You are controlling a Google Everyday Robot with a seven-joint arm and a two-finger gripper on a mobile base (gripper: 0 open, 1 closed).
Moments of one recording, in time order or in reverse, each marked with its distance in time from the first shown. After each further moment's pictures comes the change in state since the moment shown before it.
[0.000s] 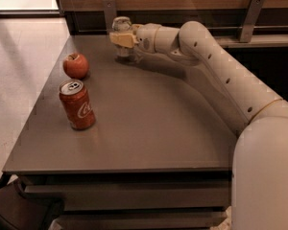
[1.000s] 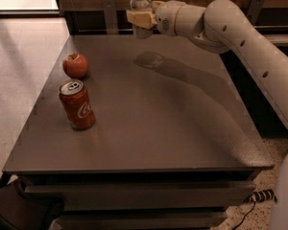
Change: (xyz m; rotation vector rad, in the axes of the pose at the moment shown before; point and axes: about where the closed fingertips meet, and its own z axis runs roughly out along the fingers) arm -0.075 -0.005 -0.070 0.136 -0.020 -0.086
